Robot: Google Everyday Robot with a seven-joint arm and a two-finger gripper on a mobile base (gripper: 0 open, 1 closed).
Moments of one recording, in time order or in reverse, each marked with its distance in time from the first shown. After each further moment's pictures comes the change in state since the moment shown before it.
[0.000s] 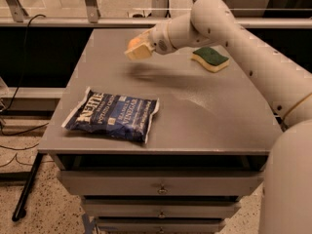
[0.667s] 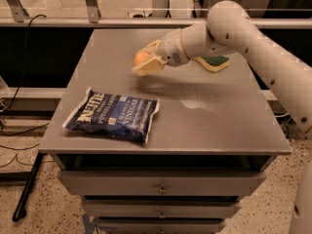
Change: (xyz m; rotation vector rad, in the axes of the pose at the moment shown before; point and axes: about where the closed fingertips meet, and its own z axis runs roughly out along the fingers) arm 0.021 0.053 -0.041 -0.149 0.001 -0.093
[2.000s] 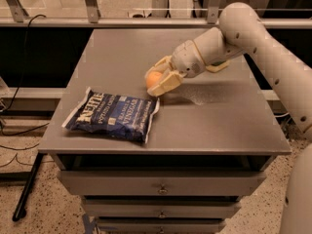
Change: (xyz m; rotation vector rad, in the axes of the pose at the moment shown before) arm 0.038 0.061 -0.031 -0.325 0.027 -0.058
